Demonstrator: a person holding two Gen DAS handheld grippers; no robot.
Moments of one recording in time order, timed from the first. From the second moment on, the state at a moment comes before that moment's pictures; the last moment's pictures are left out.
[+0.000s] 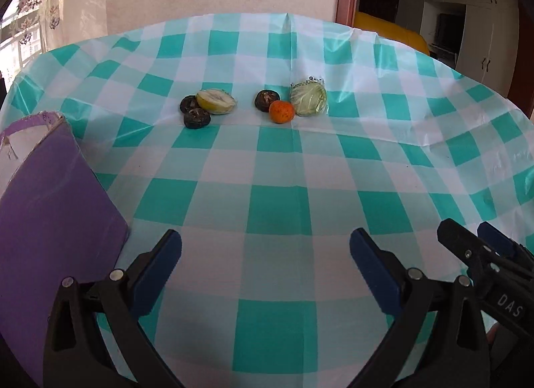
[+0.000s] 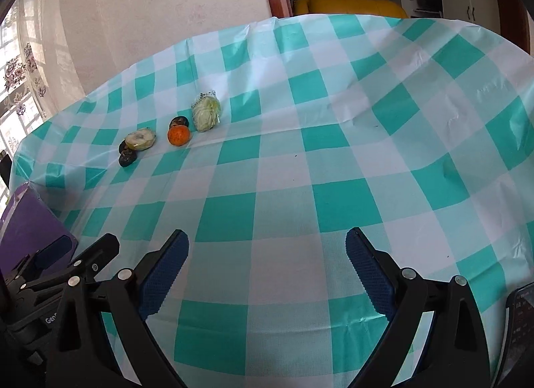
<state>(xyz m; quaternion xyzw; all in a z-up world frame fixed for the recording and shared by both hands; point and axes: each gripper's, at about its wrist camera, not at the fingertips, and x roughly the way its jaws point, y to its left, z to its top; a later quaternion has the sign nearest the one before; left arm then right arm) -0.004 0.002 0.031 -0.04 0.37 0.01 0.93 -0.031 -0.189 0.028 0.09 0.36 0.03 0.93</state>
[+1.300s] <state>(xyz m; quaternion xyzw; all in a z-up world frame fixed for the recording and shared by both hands) 0.041 0.042 0.017 -0.17 0.36 -0.03 0.91 0.229 -0.124 0.014 0.13 0.39 0.15 0.90</state>
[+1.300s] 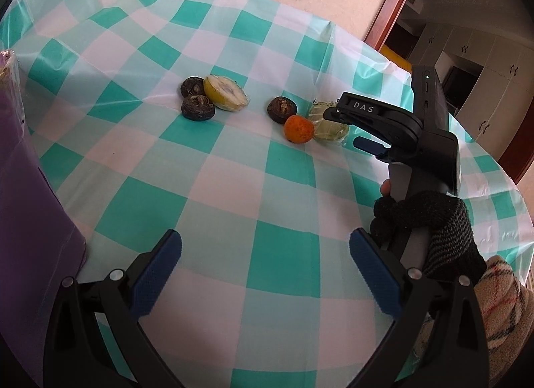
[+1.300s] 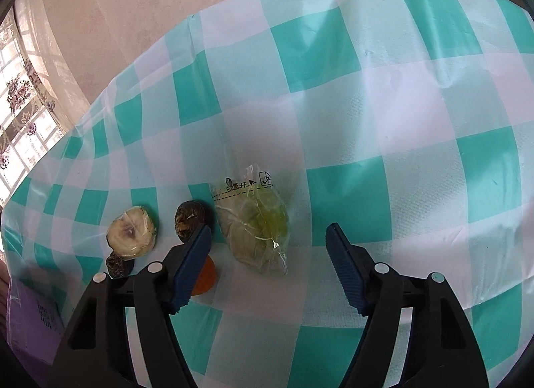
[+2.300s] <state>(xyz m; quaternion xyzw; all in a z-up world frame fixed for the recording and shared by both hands) 0.045 0.046 0.013 -0.18 0.38 -0.01 0.91 0.153 -0.150 0.019 0.14 0.38 0.12 0.91</state>
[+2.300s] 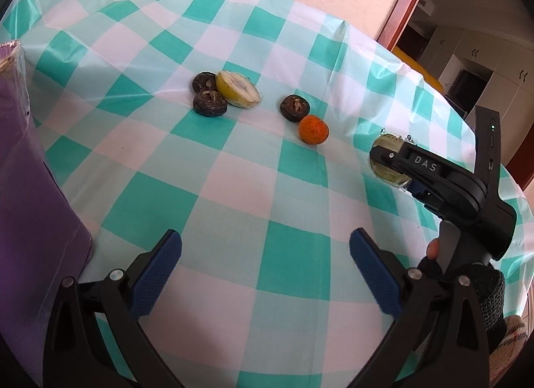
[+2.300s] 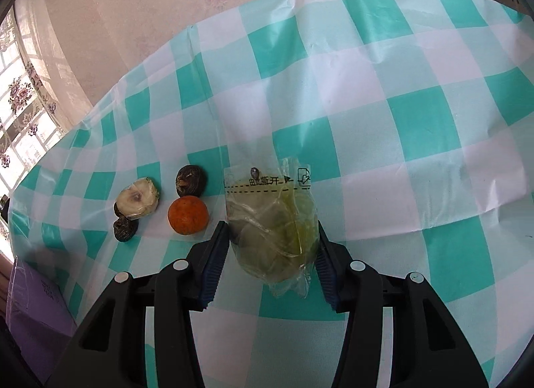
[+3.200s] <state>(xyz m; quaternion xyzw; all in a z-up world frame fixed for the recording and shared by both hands) 0.222 -0.027 0.010 -0.03 0.44 0.06 0.90 0.107 -0.201 0.014 0.19 0.36 0.13 0.90</state>
